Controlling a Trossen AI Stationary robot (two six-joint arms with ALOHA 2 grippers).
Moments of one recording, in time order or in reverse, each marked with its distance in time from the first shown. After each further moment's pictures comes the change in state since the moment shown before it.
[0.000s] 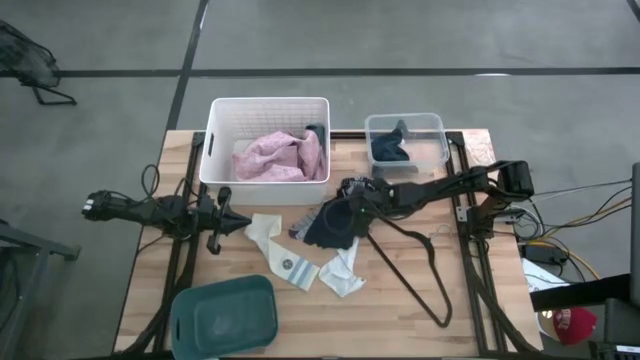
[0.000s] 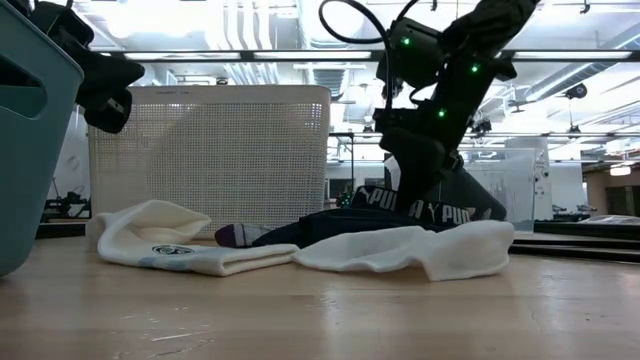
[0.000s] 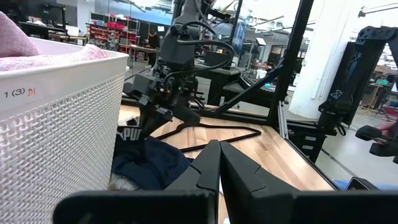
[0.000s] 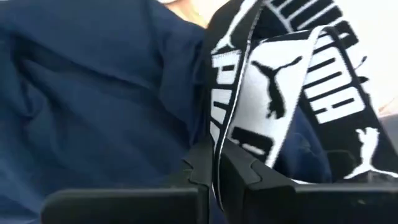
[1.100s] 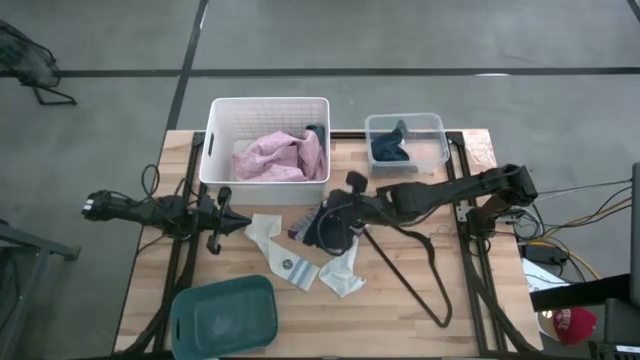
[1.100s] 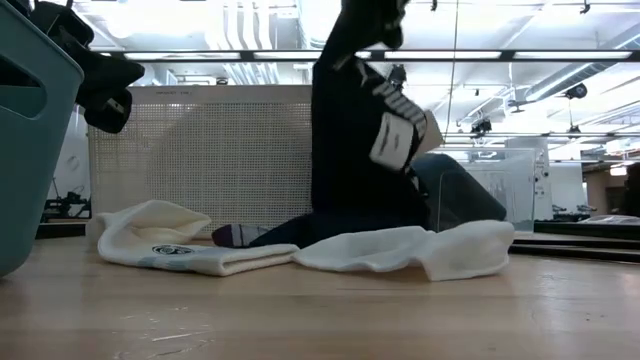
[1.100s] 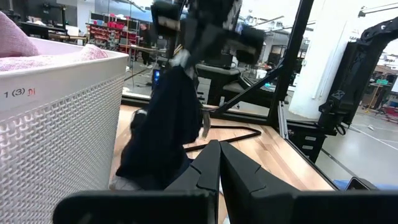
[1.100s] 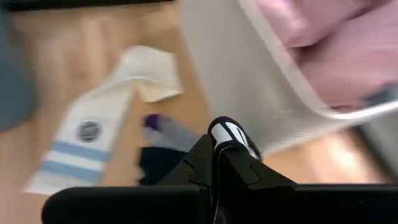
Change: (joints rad) left arm 0.000 0.000 0.000 0.000 0.000 0.000; right arm 0.202 -0.001 0.538 -0.236 0.121 -0.194
